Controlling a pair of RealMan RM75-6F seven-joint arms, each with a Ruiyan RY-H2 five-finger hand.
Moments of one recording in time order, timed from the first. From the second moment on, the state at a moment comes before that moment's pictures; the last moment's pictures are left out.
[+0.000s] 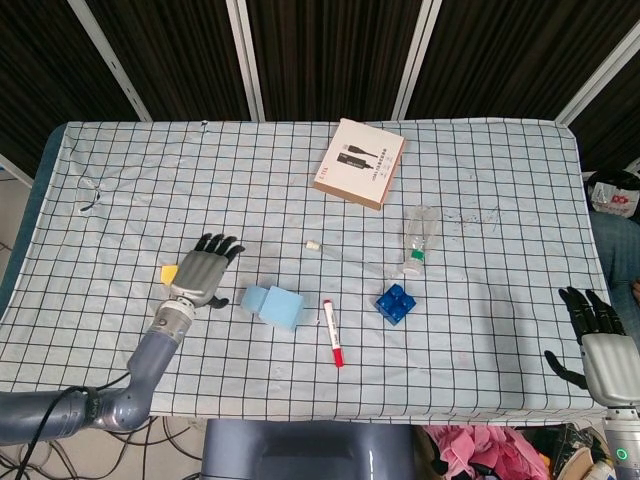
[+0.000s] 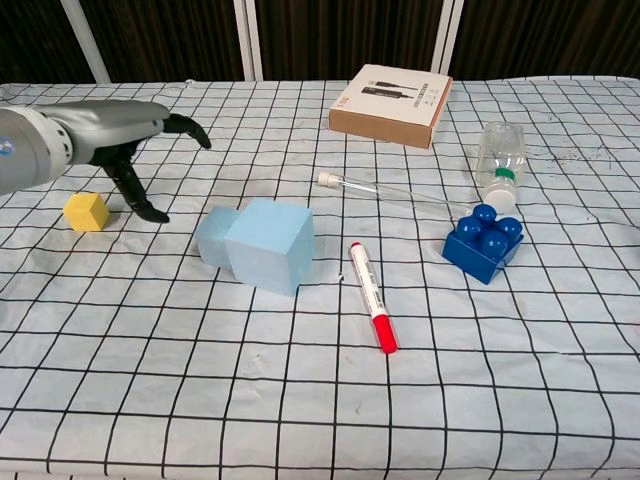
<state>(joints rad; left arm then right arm) -0.85 -1.44 -0.11 -1.65 0.74 1.05 0.58 0.07 -1.18 0.06 -1.44 -1.52 1.51 0.06</state>
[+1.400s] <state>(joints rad) -0.76 -1.49 -0.09 -1.29 0.70 0.88 0.44 0.07 -1.19 0.06 -1.43 -1.51 1.49 0.05</state>
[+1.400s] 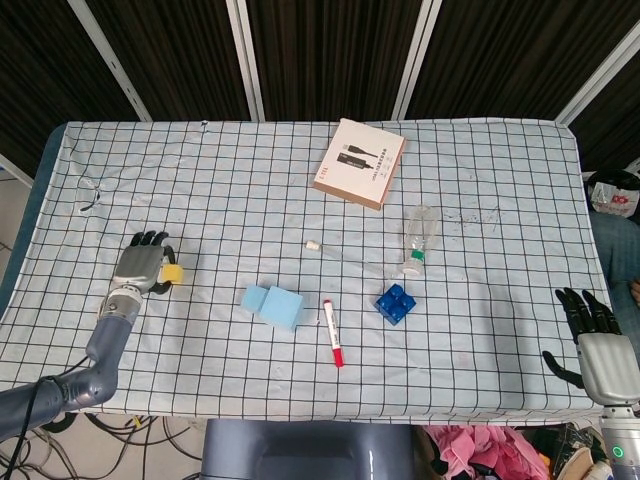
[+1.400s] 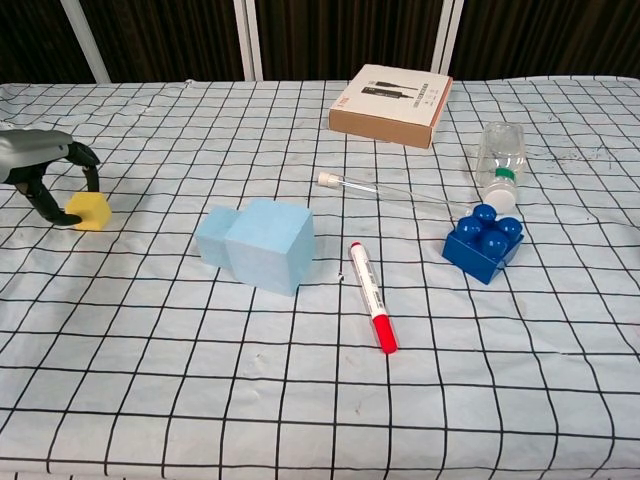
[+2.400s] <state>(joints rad) -0.85 -1.46 -0.15 -1.39 1.00 0.73 0.27 0.07 -1.19 0.07 -1.43 -1.50 1.50 0.05</state>
